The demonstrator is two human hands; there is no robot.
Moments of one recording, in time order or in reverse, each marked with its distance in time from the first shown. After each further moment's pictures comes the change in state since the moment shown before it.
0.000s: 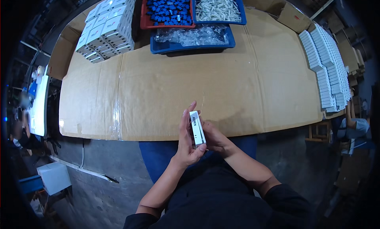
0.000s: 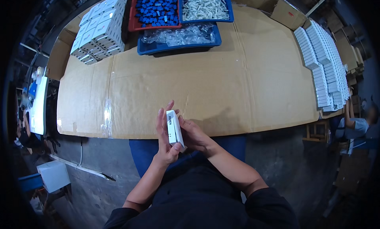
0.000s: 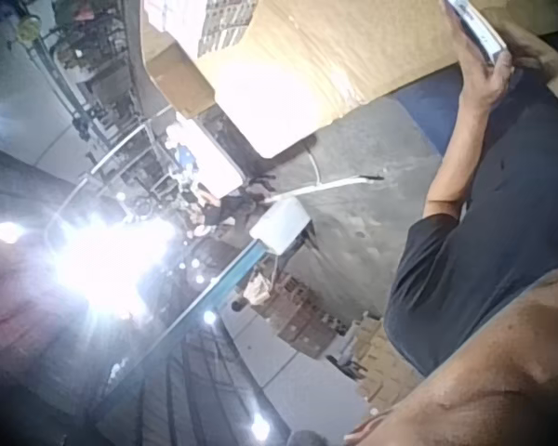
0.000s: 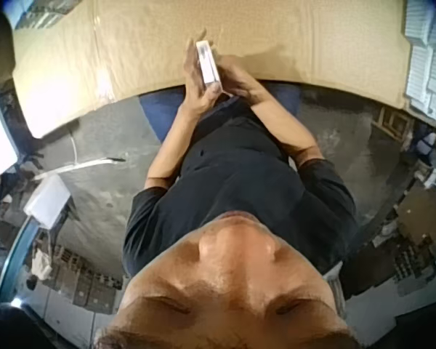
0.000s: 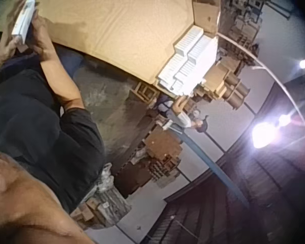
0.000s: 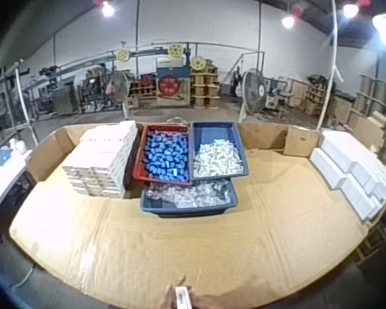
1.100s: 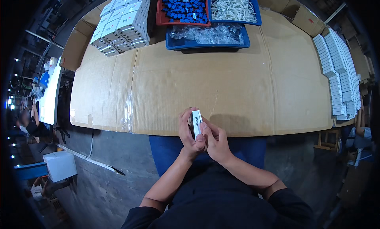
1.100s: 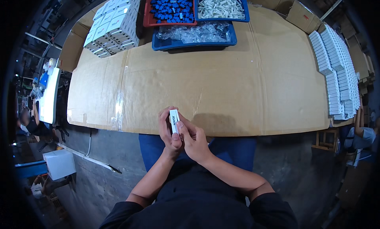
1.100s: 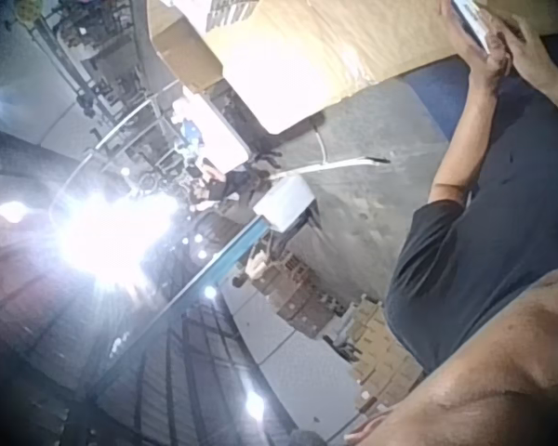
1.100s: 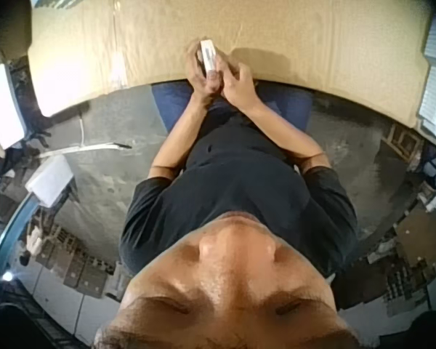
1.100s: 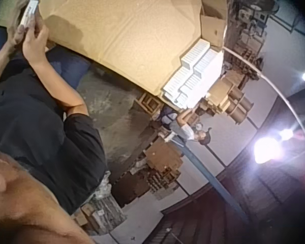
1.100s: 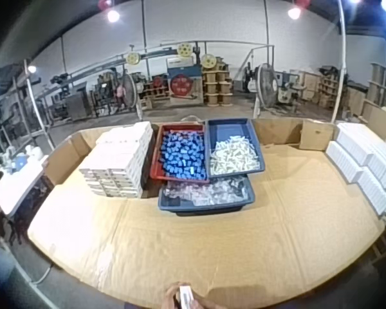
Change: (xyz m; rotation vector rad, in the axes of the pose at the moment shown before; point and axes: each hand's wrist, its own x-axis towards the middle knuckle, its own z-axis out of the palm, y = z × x) left_hand -0.005 -0.016 -0.010 0.446 0.362 0.039; right_hand -0.016 0.017 0.067 -0.581 0.328 -0.417
